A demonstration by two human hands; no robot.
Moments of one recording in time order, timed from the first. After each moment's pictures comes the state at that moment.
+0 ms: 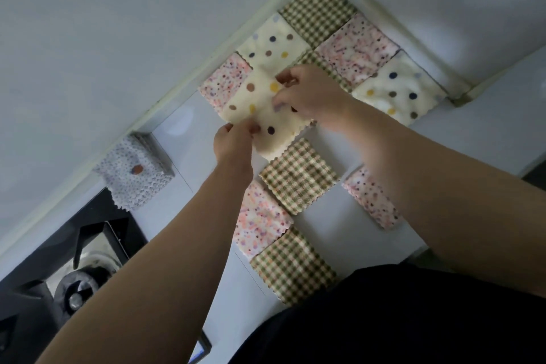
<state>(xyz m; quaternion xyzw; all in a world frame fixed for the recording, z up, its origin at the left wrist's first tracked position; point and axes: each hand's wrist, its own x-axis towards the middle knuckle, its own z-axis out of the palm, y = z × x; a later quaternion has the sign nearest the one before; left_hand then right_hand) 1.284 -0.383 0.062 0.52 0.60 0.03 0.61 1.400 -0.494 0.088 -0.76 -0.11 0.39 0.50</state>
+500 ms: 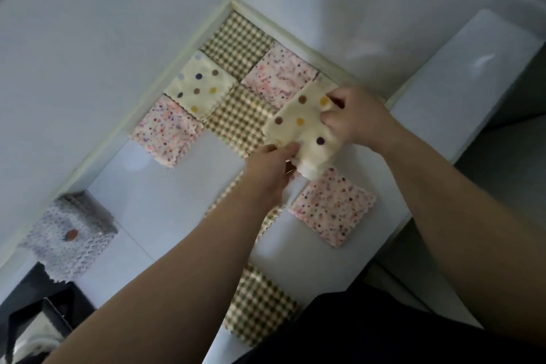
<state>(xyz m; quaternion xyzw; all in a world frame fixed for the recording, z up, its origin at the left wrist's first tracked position) 1.351 -0.512 0.055 0.42 0.48 -0.17 0.75 1.449 -0.656 0.069 -0.89 -0.04 0.27 0.37</state>
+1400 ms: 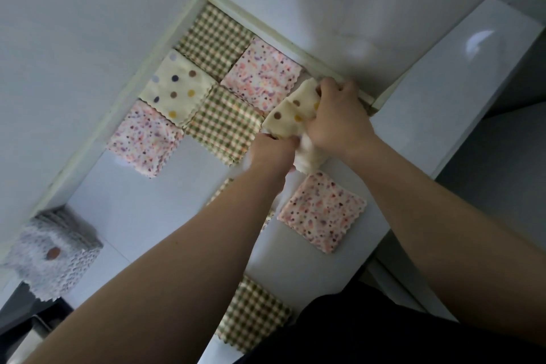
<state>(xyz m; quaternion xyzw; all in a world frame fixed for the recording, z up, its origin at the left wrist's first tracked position) 1.396 -0.532 0.027 0.61 0.46 -0.22 0.60 1.452 -0.642 0.060 -0.95 -0.03 0.24 0.21</state>
